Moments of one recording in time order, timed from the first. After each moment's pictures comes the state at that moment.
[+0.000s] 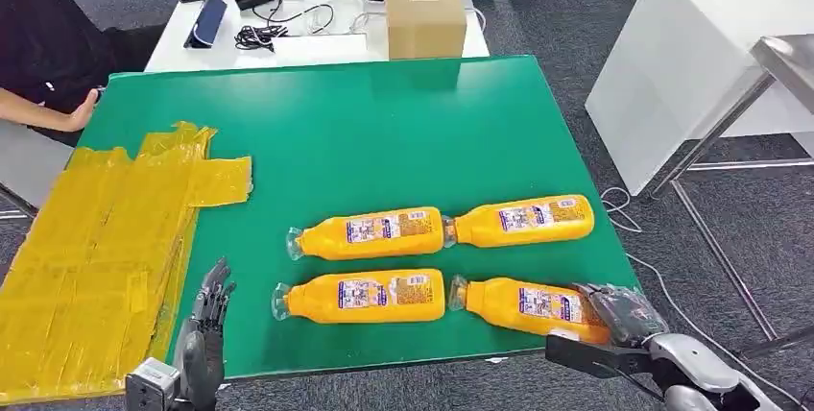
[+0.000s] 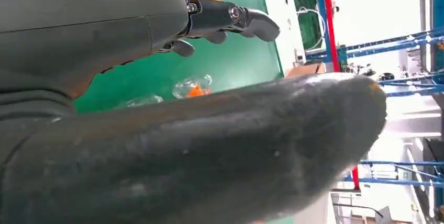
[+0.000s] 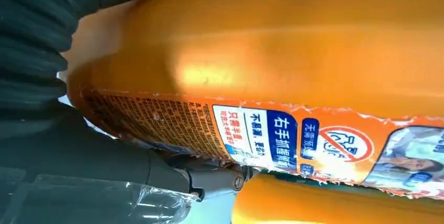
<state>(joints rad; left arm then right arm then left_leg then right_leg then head) 0.24 -0.10 -0.18 -1.52 -0.02 0.05 -0.58 0.16 -0.80 0.42 -1.56 0.69 0.07 0.16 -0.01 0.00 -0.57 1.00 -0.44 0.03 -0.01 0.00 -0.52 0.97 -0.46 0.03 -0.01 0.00</state>
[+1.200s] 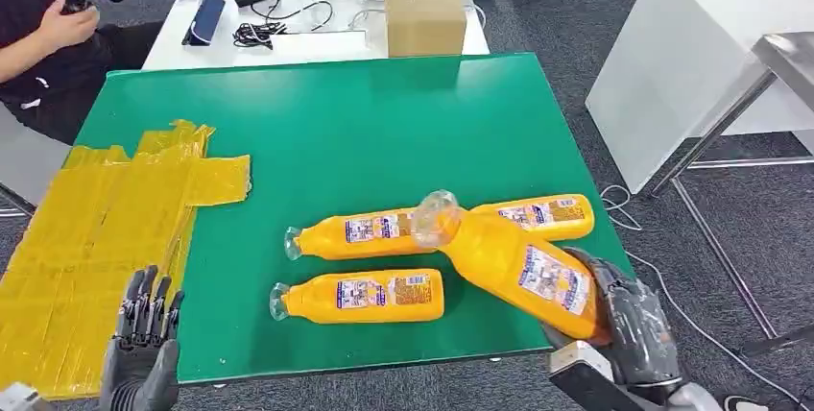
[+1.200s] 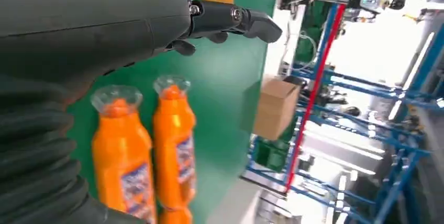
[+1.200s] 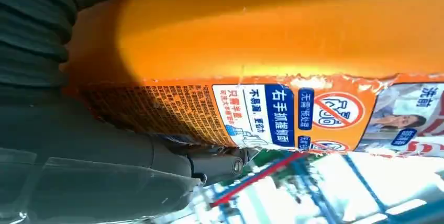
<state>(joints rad) 0.38 -0.21 0.03 -1.82 0.35 -0.19 -0.36 0.43 -0.43 0.17 -2.15 0.67 -0.22 0.04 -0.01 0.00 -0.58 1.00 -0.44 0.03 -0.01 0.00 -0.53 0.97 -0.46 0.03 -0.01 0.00</state>
